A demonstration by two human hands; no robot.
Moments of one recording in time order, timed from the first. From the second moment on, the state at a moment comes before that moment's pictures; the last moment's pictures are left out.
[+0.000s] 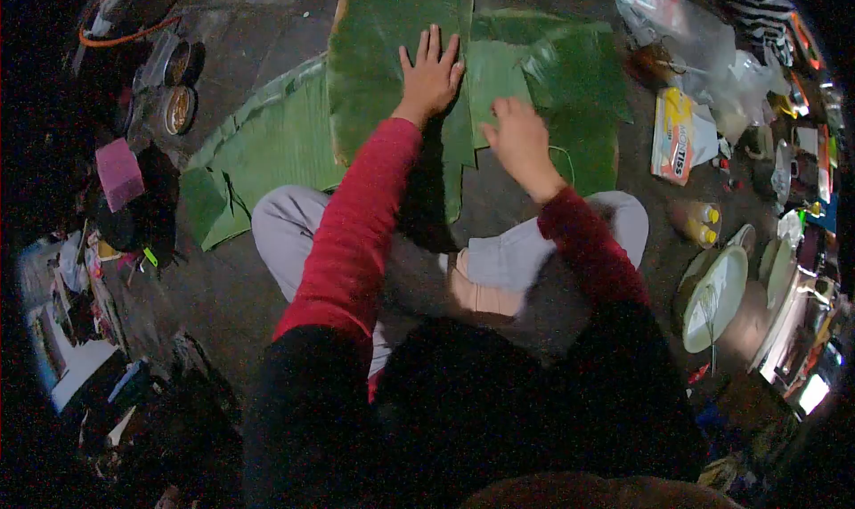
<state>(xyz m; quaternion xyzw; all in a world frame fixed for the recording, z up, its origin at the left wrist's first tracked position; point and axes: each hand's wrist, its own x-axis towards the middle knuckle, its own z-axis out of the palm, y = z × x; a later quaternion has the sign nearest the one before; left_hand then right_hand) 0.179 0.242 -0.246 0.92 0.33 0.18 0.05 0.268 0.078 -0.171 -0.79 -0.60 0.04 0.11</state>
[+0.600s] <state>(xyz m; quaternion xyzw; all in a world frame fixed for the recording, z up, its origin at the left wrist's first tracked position) 0.182 0.246 -0.251 0.92 0.35 0.14 0.03 0.297 0.098 -0.214 -0.75 -0.63 0.16 0.09</state>
